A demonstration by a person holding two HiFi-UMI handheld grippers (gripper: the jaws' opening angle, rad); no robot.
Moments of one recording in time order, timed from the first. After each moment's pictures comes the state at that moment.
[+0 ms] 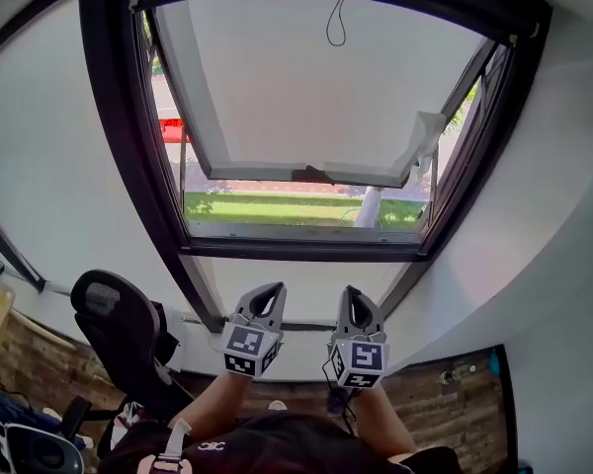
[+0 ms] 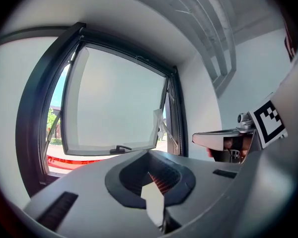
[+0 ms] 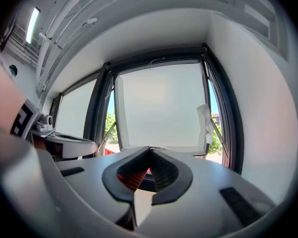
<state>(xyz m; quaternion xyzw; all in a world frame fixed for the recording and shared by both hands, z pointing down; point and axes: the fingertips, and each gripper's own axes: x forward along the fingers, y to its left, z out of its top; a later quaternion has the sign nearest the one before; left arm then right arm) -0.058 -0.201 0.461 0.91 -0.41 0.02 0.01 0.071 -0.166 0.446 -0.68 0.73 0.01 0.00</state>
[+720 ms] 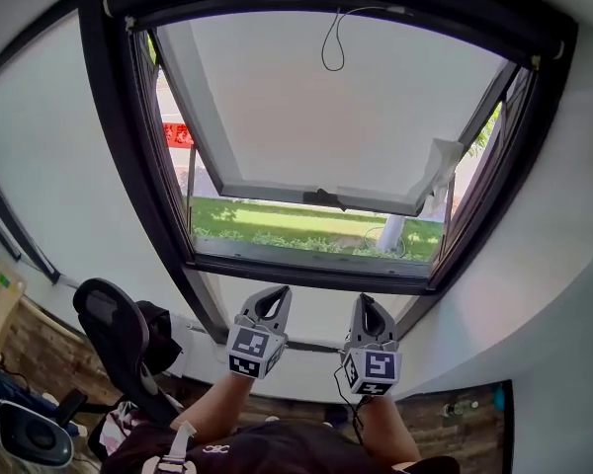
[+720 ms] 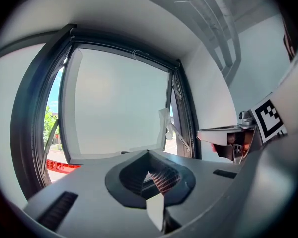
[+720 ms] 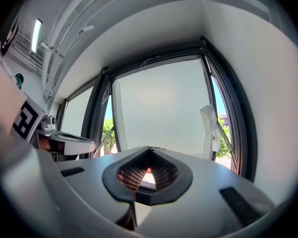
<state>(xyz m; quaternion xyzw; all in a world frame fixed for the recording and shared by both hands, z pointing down) -0.015 -0.257 0.437 0.89 -0.45 0.04 -0.02 0.131 -0.225 0.423 -0.65 0.76 0.02 0.03</state>
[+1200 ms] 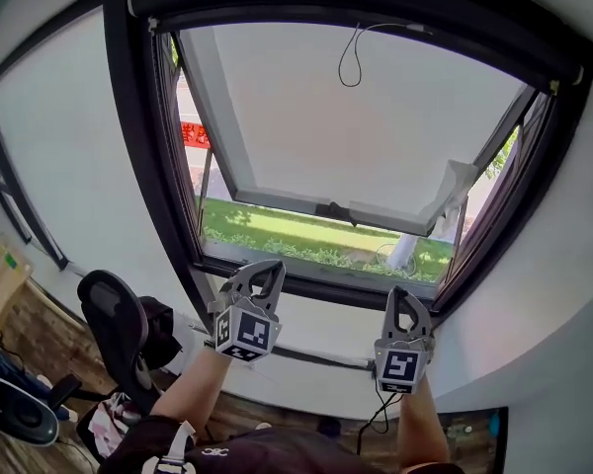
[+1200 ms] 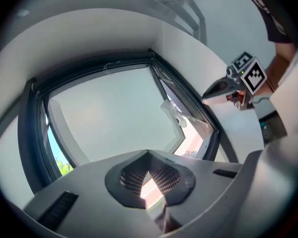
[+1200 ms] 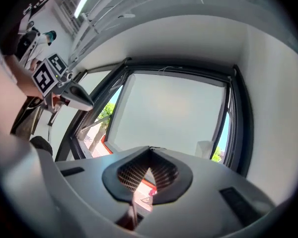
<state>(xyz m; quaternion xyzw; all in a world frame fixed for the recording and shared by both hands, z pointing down) -0.032 -0.293 0.369 0.82 -0.48 0.16 -0.26 0.183 -0.248 0.365 -0.63 0.74 0.21 -0.11</state>
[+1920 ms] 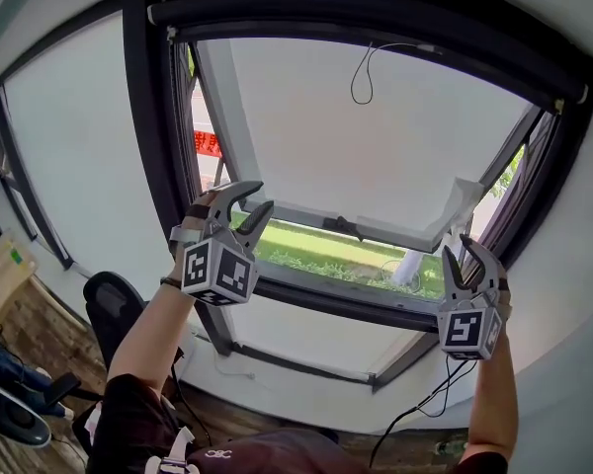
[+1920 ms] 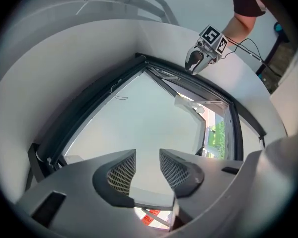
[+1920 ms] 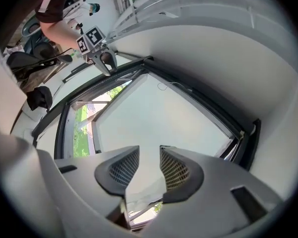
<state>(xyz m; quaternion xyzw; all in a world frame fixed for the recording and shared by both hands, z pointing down) -0.077 -0.324 0.202 0.72 -0.48 0.24 -0.44 0.235 -0.276 0.217 -0.57 0.66 0.40 -0.27</state>
